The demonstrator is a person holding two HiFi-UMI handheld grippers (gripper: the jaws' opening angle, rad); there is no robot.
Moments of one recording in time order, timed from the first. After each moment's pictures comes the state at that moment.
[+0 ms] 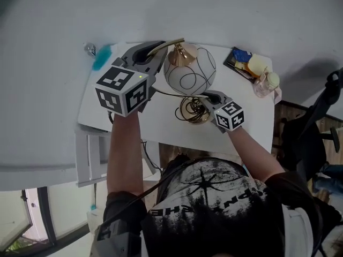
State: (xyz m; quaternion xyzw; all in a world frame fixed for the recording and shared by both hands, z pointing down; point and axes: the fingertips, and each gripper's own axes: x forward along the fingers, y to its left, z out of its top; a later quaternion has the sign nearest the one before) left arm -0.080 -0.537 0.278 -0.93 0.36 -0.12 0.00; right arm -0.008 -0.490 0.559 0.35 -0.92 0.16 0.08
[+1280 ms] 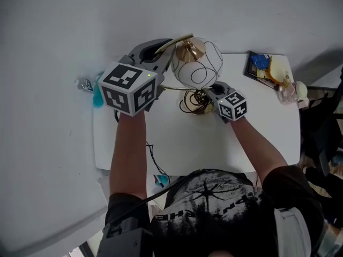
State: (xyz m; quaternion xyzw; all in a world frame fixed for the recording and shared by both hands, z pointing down) left arm -0.105 -0.717 0.318 -0.96 0.24 -0.15 -0.01; right arm -0.057 -0.677 0.603 0.45 -0.87 0.19 0.05
